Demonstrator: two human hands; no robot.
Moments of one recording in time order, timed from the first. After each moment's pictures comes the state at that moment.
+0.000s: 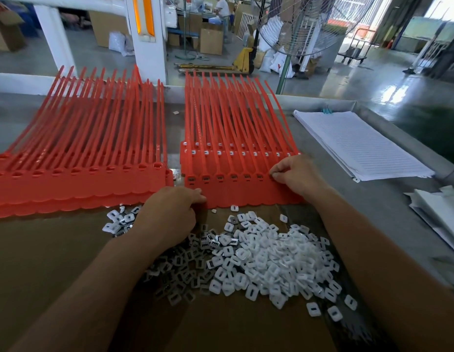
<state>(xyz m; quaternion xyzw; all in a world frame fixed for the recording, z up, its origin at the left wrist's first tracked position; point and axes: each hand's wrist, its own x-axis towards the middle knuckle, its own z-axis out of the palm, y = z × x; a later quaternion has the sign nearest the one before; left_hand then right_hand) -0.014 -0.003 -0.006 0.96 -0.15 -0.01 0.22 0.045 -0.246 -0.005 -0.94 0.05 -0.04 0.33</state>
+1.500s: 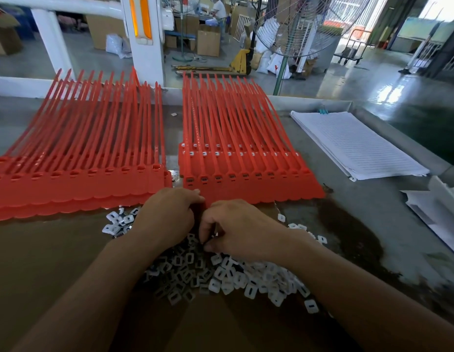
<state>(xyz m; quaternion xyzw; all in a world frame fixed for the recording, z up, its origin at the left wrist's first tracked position) -0.012 -0.003 -0.007 0.96 -0.16 -0.01 0.22 -0.044 -0.147 0.016 -0.93 -0.29 0.10 0.21</state>
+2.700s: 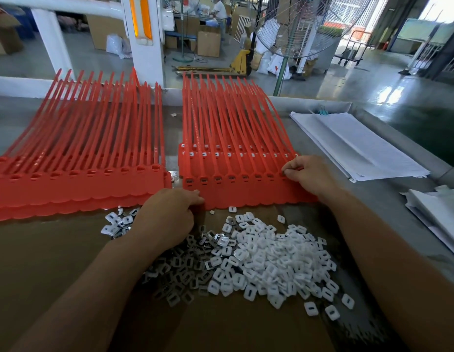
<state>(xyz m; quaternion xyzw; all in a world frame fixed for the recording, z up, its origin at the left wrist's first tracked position) -0.012 -0.005 -0.005 0.96 -0.15 0.00 0.22 0.036 -0.265 0.007 -0.93 0.06 -0.08 0.35</state>
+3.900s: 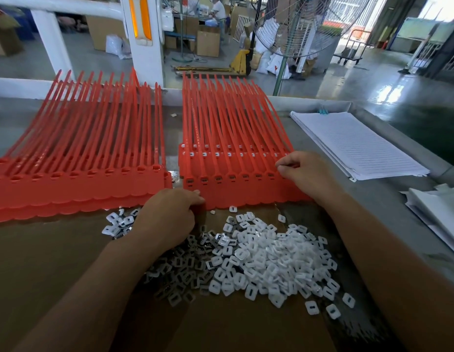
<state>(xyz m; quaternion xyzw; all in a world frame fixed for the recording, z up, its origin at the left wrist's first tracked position) -0.014 -0.004 -0.006 0.96 -0.15 -0.01 0.23 0.029 -0.253 0.010 -0.94 0.02 -0.13 0.32</state>
